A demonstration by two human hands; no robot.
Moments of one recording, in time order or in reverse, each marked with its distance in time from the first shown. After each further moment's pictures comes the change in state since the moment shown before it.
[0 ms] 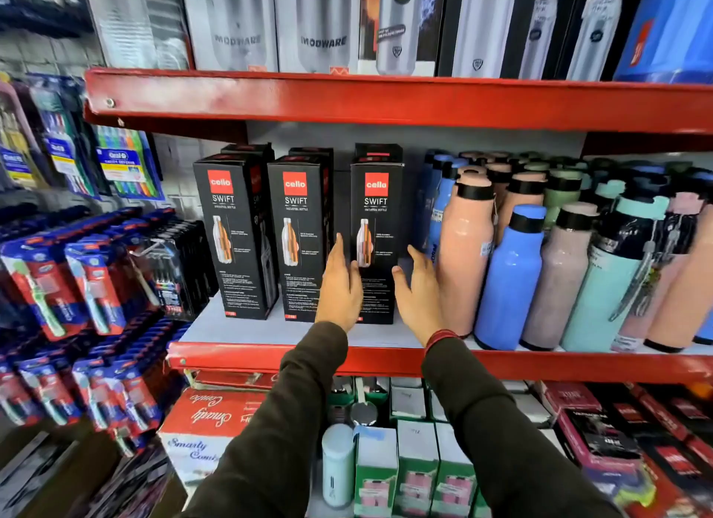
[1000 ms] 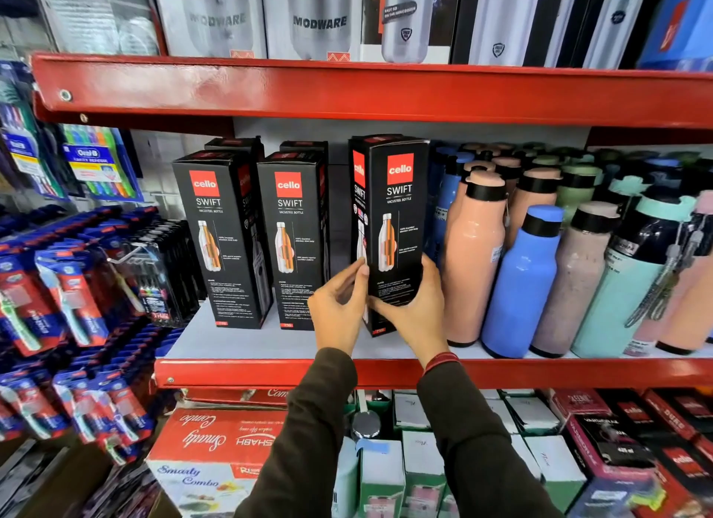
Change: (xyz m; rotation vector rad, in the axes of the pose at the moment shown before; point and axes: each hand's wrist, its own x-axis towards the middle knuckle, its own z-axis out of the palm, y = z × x) left_hand -0.008 -0.010 0.008 -0.485 0.183 -0.137; right_hand -0.007 0.000 0.010 0.252 0.077 -0.004
